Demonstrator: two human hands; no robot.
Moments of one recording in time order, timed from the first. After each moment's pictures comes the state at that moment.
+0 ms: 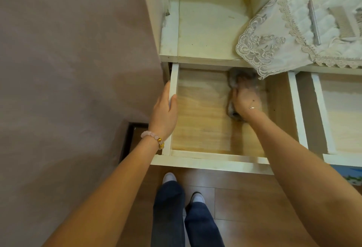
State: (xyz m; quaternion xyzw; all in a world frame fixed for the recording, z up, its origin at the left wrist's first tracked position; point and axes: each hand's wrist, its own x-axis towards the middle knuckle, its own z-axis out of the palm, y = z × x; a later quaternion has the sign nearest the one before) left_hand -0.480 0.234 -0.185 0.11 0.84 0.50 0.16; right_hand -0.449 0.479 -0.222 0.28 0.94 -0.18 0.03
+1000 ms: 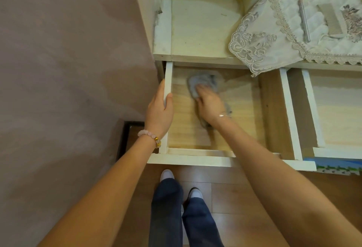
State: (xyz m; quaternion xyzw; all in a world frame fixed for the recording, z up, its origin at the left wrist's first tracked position) left_hand -0.478 0.235 -0.179 0.11 0.85 0.49 0.14; right_hand -0.452 0.400 -0.219 0.11 0.96 -0.27 0.01
